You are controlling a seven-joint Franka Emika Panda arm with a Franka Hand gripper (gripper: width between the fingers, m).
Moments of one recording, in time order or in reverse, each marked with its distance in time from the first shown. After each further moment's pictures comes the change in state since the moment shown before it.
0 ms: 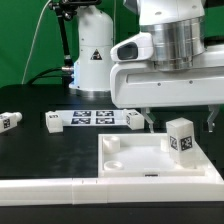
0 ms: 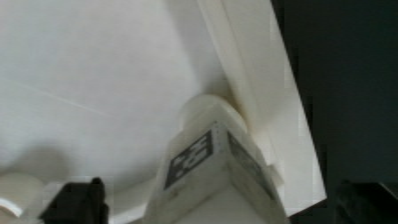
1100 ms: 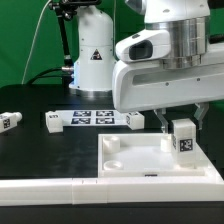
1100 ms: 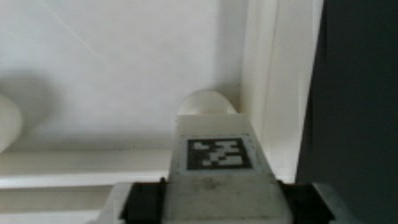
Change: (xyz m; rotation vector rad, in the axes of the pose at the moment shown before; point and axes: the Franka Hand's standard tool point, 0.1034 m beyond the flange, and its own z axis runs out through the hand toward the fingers) arm 0.000 -0.001 0.000 -0.020 0.006 -0.282
